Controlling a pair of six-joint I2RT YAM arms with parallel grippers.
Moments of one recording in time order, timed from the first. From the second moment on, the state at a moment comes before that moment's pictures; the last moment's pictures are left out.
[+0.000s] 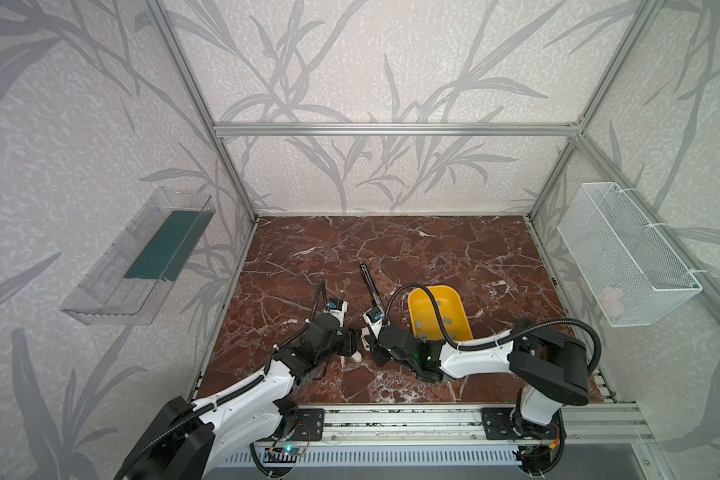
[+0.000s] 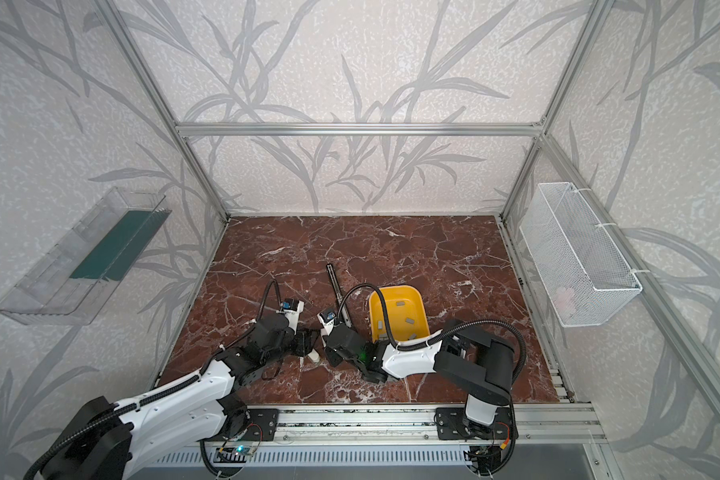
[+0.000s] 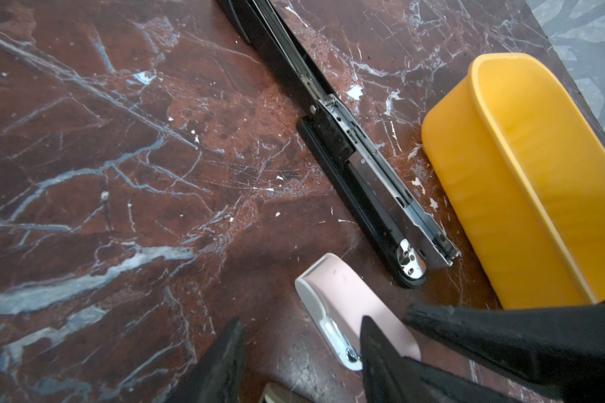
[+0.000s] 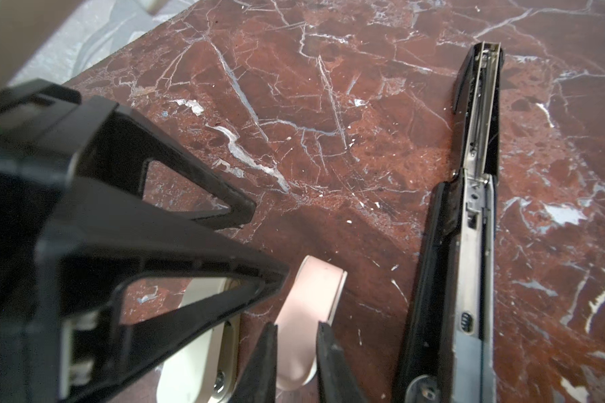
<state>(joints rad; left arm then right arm) -0.62 0.97 0.26 0.01 0.00 -0.48 1.19 1.73 0.76 0.37 0.26 0.37</state>
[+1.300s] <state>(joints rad) -0.62 1.09 0.23 0.22 0.05 -0.48 1.19 1.86 0.71 0.62 0.30 0.48</state>
